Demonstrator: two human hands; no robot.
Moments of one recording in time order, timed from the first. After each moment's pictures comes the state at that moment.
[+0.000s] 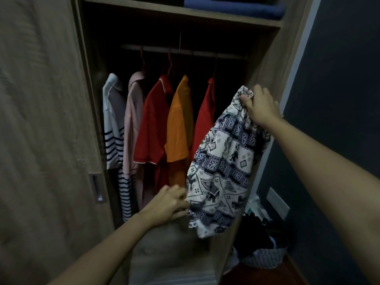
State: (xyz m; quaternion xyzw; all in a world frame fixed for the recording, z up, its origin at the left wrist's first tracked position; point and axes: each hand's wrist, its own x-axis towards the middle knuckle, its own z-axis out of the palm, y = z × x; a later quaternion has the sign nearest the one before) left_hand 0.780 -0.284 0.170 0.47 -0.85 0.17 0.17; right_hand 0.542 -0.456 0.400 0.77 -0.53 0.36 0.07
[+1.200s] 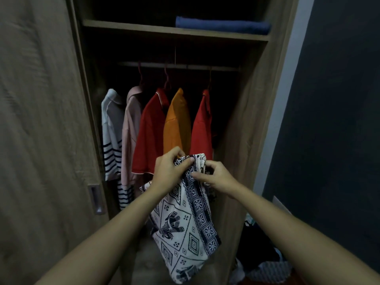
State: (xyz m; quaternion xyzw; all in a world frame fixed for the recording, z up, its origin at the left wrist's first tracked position) left_hand 0.734 -0.304 0.285 0.60 -0.59 -0.02 0.55; right_hand 0.579 -0.371 0.273 0.77 -0.26 0.34 -0.47
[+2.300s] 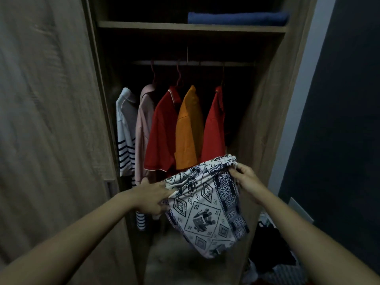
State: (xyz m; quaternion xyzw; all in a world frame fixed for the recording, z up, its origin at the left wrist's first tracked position) left_hand 0.800 -0.259 0.258 0.64 -0.76 0.00 -0.13; right_hand 0.547 -0.399 0.249 0.69 -0.31 0.39 -0.52
